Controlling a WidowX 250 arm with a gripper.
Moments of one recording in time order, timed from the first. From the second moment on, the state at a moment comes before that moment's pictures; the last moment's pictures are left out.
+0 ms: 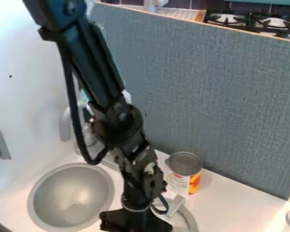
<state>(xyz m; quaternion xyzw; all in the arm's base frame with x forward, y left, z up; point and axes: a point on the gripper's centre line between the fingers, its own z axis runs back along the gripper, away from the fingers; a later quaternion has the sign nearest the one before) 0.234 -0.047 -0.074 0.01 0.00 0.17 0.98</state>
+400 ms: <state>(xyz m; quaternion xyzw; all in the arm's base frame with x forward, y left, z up) 0.240 -0.045 -0.089 0.01 -0.05 0.21 0.98</state>
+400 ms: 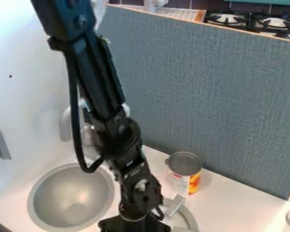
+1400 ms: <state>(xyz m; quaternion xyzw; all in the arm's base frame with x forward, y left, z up) 0.236 -0.066 -0.090 -0.07 -0.05 0.17 0.98</state>
